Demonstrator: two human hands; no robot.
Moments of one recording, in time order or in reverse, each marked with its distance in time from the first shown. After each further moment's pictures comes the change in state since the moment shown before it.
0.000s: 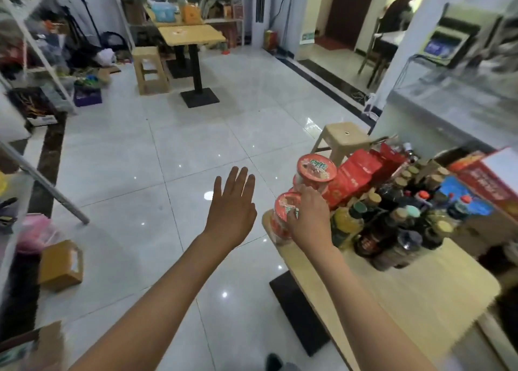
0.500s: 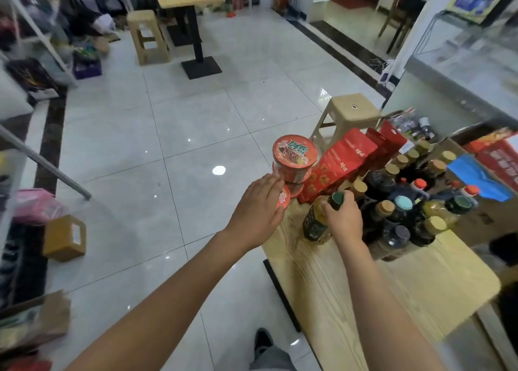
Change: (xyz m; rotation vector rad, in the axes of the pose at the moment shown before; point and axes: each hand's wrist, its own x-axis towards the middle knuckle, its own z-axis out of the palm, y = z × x) left_hand 0.050 0.120 0.049 -0.318 -0.108 0.099; right_hand 0.054 0.168 -0.005 0.281 -0.014 0.460
